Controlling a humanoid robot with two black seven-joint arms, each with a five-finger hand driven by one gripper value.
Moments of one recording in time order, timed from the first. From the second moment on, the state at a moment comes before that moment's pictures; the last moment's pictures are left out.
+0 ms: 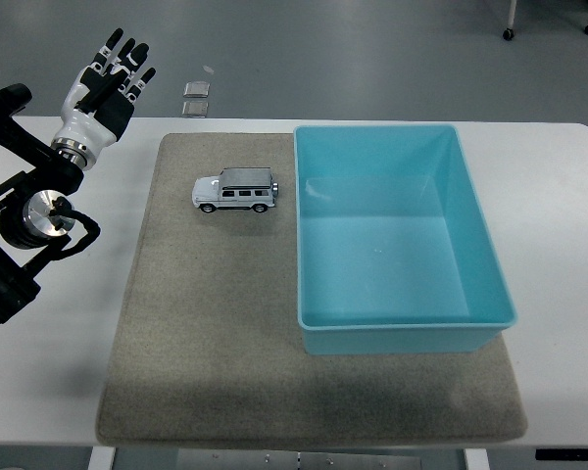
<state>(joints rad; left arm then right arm) -0.73 0.40 -0.78 -0.87 -0.06 -0.12 -0.37 0.04 0.00 -0.01 0.12 -0.02 0.10 0.13</state>
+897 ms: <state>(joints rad) -0.74 0.41 -0.78 -0.87 0.07 -0.11 -0.37 0.04 0.00 -0.01 0.12 -0.02 0.10 0.13</state>
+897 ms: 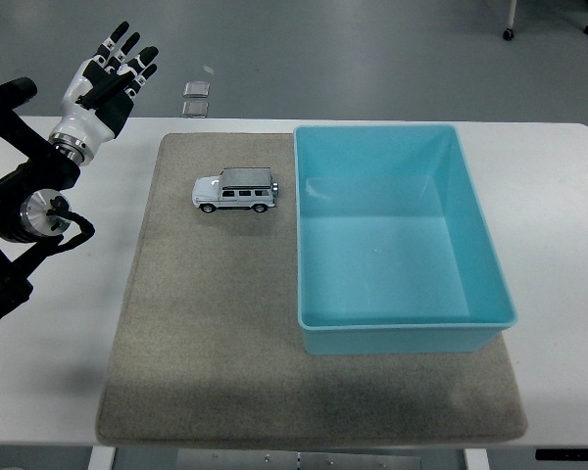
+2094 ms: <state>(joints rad) -1.00 0.58 -0.27 -0.97 0.95 -0.03 -0.39 0.04 0.00 -0.01 0.12 -0.02 0.10 0.13</state>
